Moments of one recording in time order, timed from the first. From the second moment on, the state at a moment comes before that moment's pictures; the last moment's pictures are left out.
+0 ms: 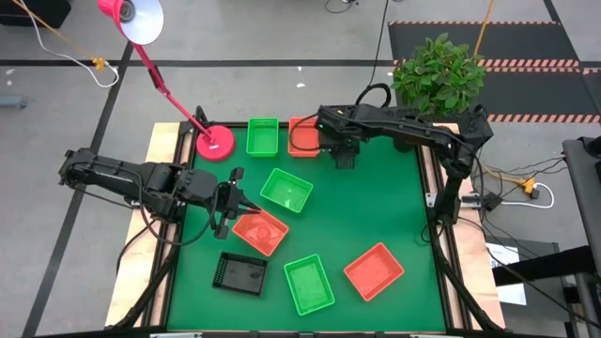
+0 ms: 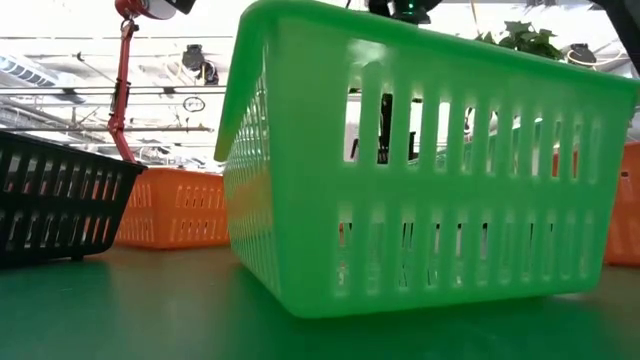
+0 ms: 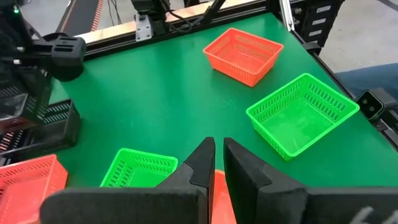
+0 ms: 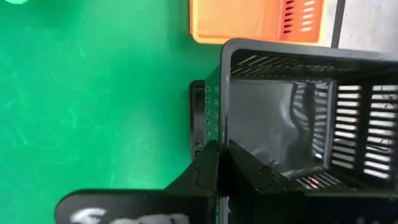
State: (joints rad) left arm -0.20 1.01 0.97 -0.48 -0.05 0.13; right arm -0.41 1.82 1.66 -1.15 0.26 -0.44
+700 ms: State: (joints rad) left arm -0.20 1.01 0.97 -0.50 -0.05 0.10; right arm -0.45 1.81 1.44 -0.94 0.26 -0.51
